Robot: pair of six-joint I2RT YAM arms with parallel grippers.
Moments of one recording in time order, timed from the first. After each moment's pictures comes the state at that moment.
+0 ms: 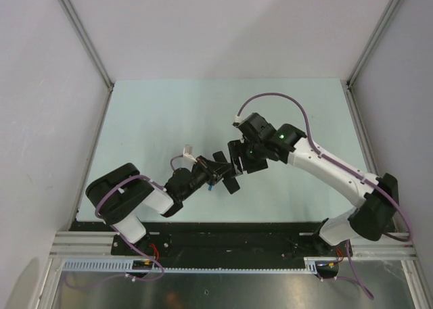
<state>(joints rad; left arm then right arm) -0.81 1.63 0.27 1.30 -0.02 -1.44 0.83 1.49 1.40 -0.98 -0.11 0.51</state>
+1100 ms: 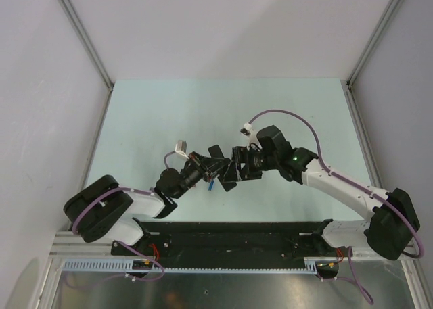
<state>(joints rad) -0.78 1.43 0.24 1.31 0.06 -1.47 0.75 1.26 0.94 -0.36 -0.48 0.66</state>
